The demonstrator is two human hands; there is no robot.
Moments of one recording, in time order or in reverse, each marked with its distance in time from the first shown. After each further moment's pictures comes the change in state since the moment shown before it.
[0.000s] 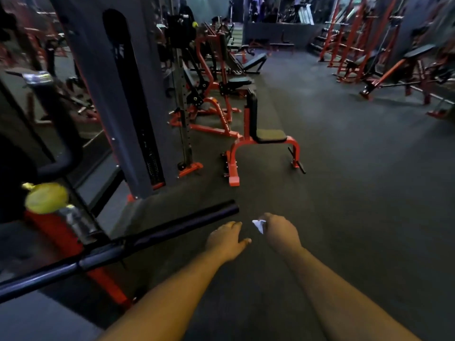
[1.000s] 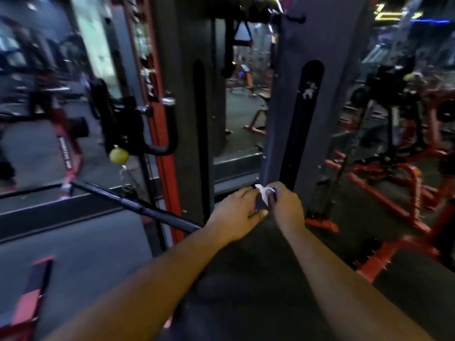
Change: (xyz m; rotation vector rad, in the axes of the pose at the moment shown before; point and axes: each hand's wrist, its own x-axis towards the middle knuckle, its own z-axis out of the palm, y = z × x) left_hand 0.063 0.116 -0.176 -0.019 0.806 -0.643; right_hand 0.261 -0.116 -0.097 0.493 -0.235 -0.947
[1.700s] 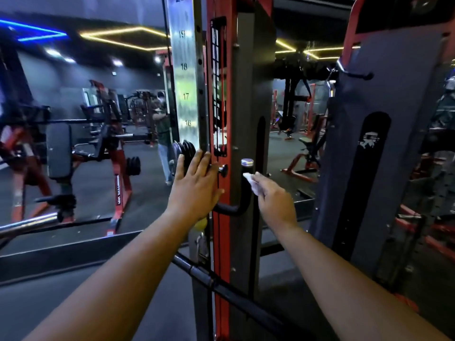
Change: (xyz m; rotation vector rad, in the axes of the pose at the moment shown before) left_hand 0.029 -0.221 -0.235 0.792 0.402 -0.194; right_hand 0.147 -0.224 0.136 0.145 0.279 -0.630
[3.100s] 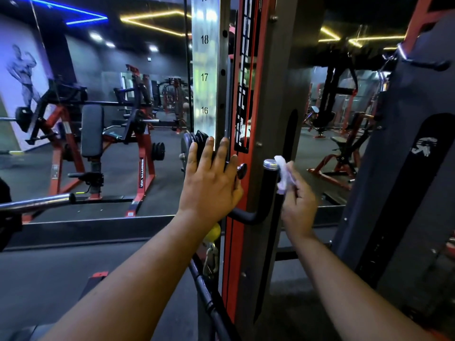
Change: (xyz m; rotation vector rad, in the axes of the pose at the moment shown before) left_hand 0.029 0.013 0.034 0.177 0.227 -0.089; right_hand 0.022 0.041 0.053 0.531 0.188 0.144
